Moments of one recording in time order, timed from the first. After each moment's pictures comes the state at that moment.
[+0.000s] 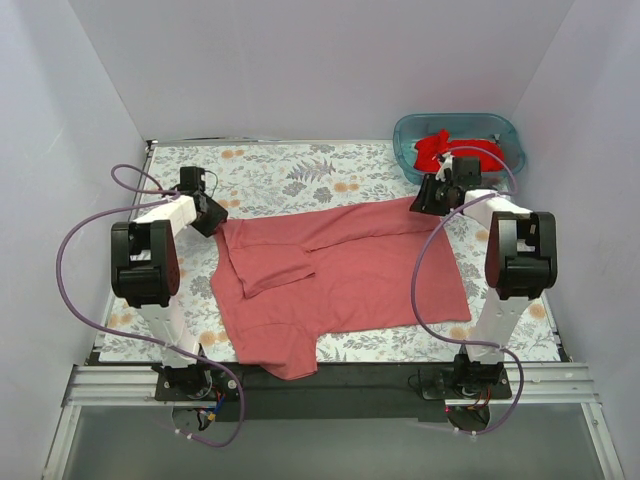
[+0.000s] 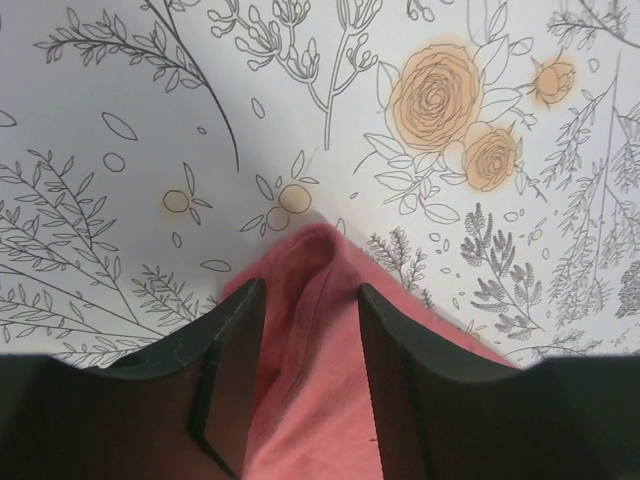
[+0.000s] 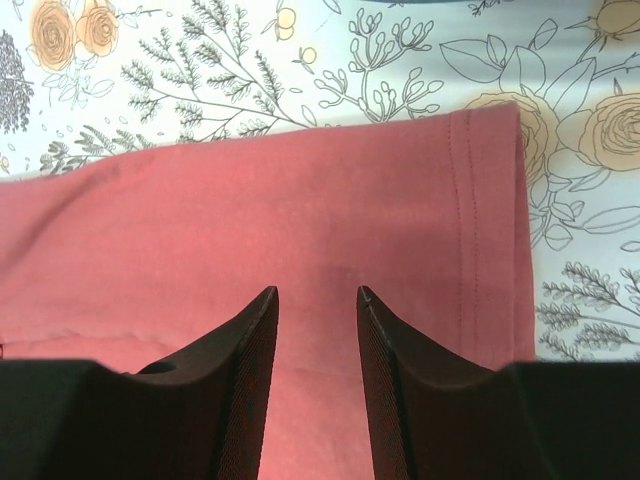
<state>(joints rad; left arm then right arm) 0.03 1.88 1.22 -0.39 -0.10 -0.85 0.02 1.89 1.24 -0.20 -0.37 0.19</state>
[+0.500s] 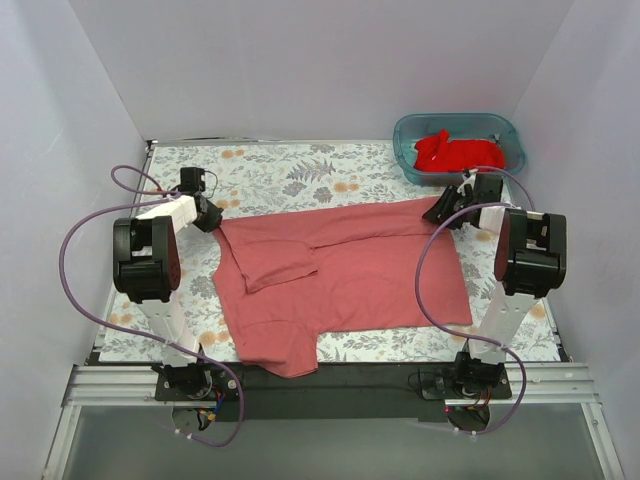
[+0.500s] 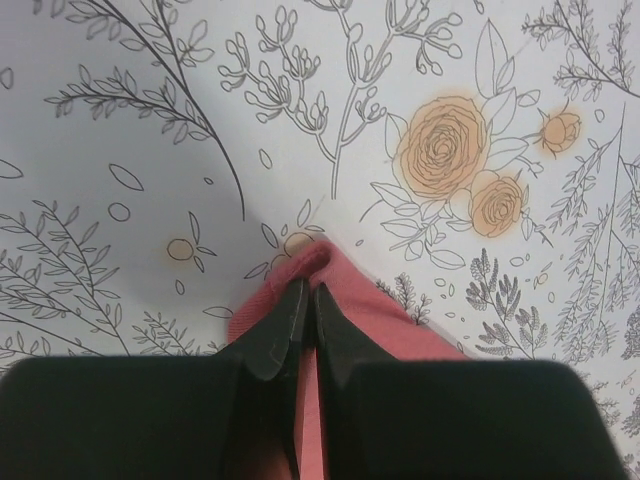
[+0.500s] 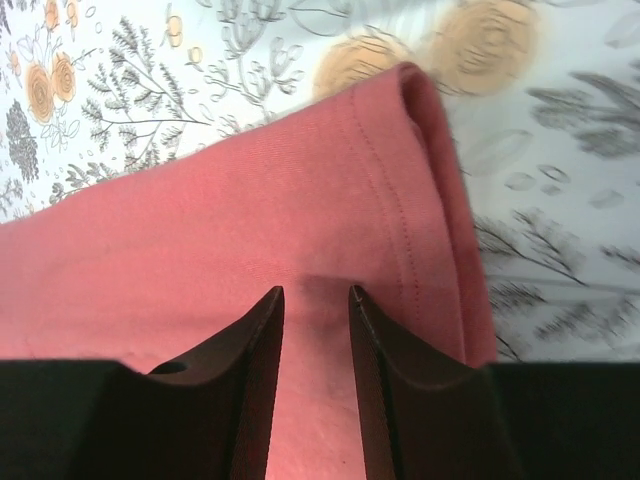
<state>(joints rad) 0.04 1.92 1.23 -0.33 -0.14 -0.85 -0.12 1.95 1.12 -0.02 -0.50 0.35</state>
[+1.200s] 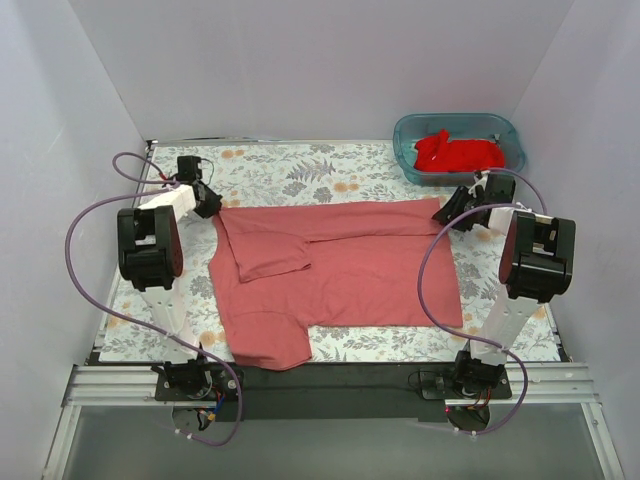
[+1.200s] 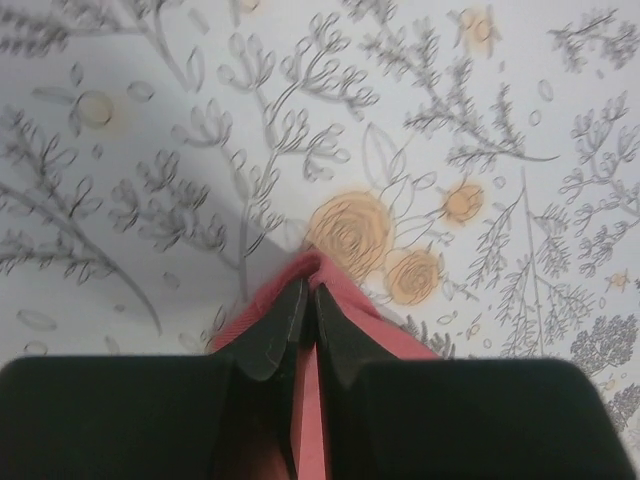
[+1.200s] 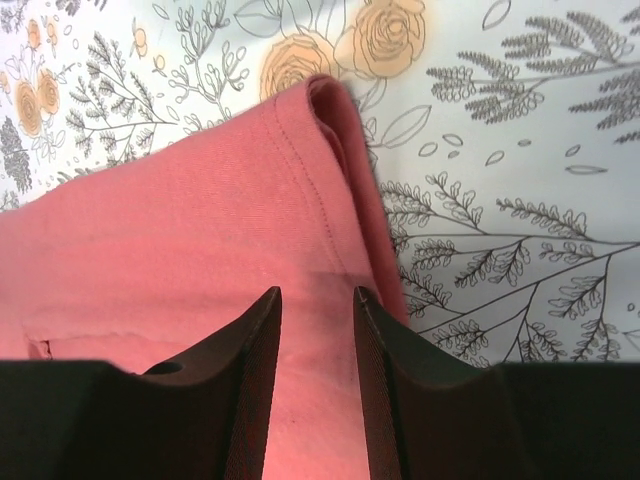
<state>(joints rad) 0.07 2.03 1.37 -0.31 -0.07 -0.78 -0.19 1.90 1.09 -0.06 -0.51 0.36</state>
